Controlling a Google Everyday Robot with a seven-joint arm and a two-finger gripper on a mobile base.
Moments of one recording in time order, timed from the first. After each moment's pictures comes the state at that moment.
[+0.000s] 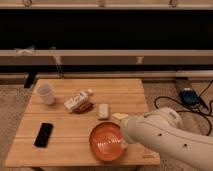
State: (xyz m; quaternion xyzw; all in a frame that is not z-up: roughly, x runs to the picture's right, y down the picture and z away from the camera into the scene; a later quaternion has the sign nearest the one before) arm 0.058 0.179 0.618 -0.12 -0.19 -0.13 0.97
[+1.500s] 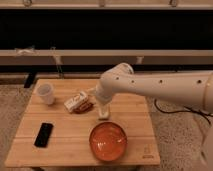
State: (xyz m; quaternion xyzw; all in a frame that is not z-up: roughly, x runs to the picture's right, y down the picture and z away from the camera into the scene) arm -0.064 0.057 0.742 -0.15 -0.25 -0.30 0.91
